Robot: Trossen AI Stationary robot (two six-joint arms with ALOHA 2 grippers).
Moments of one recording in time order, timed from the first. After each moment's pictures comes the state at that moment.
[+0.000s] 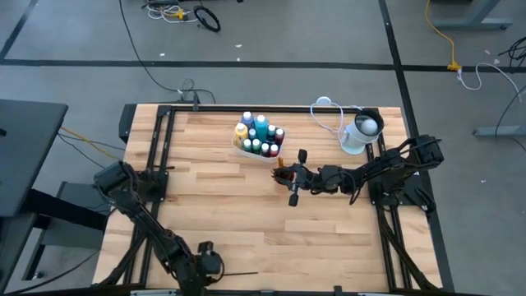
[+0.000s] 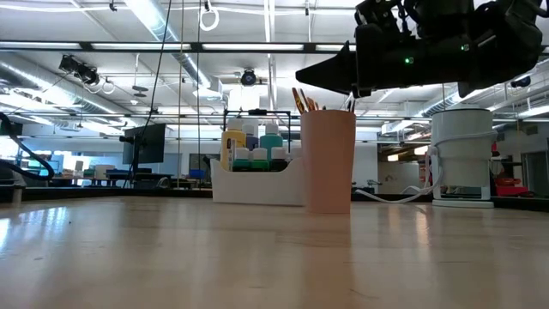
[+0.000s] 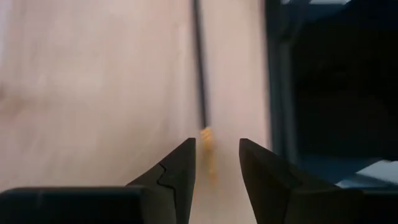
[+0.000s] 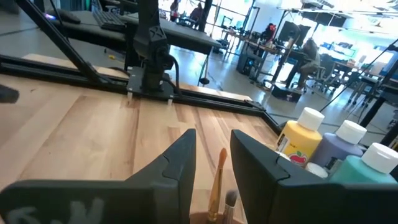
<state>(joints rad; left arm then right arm) -0.94 1.84 0.99 -0.11 -0.26 -0.94 0.13 1.63 0.53 1.10 0.35 -0.26</state>
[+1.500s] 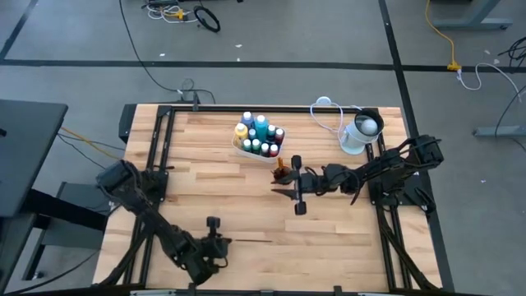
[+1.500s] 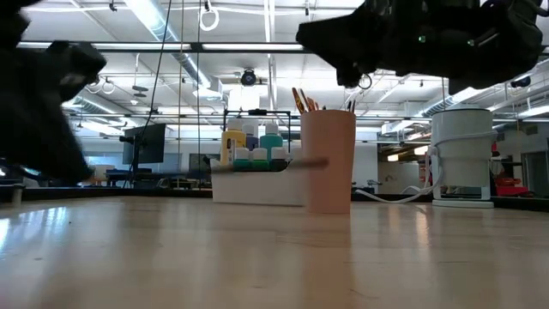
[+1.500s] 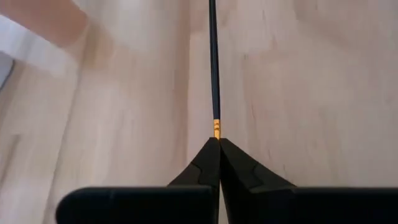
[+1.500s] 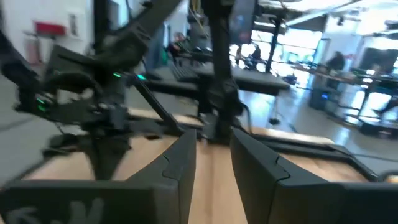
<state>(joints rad) -0.87 1.84 0.99 -0.34 -0.73 -0.60 0.13 1.63 0.53 1.22 0.04 -0.15</state>
